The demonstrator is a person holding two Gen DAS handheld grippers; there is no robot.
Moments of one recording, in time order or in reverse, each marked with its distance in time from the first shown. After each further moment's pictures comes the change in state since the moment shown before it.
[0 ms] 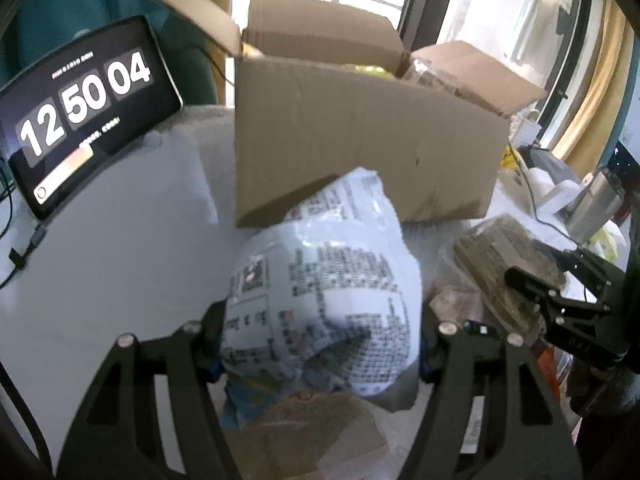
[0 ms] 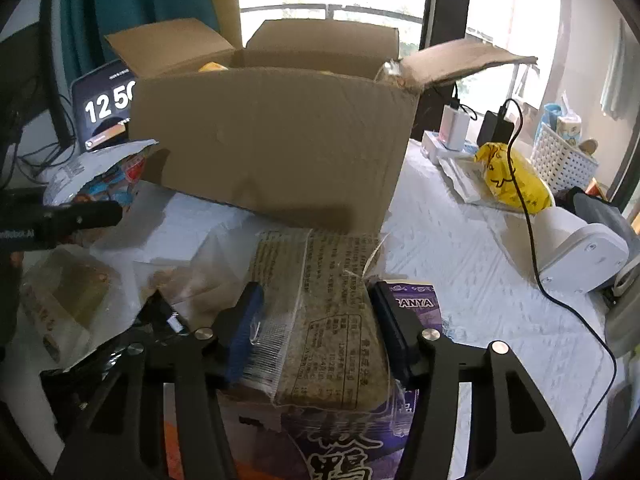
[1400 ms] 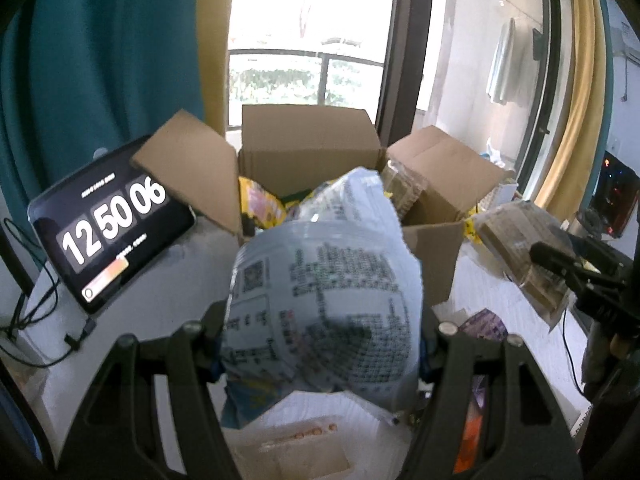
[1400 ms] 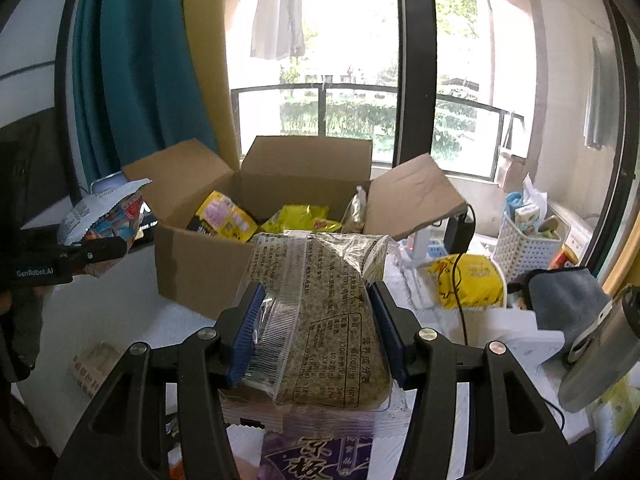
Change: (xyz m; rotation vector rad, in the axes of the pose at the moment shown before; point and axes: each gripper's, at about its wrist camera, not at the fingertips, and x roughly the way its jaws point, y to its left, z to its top) left arm -0.081 -0.027 0.058 0.072 -0.227 0.032; right arm -0.095 -0.039 0.064 0.043 -0.278 0.020
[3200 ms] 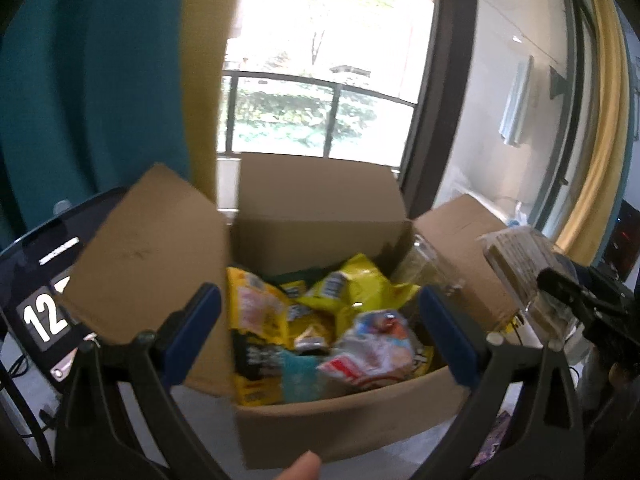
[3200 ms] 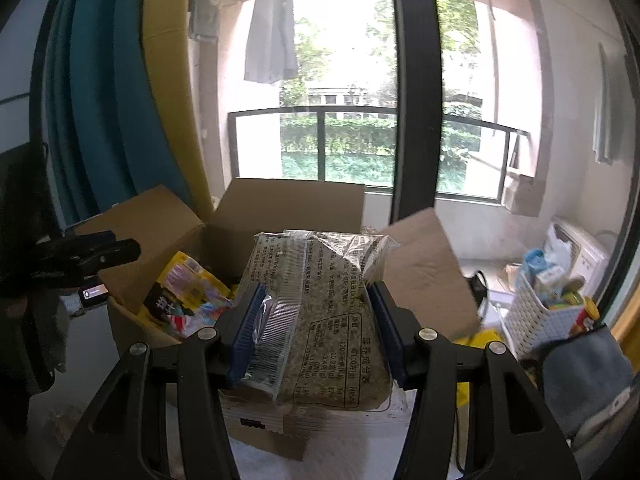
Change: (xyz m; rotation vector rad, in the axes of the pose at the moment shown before) left arm 0.073 0.027 0.084 -0.086 -0.113 0.005; right arm 0.077 -0.036 0.070 0.002 -0.072 0.028
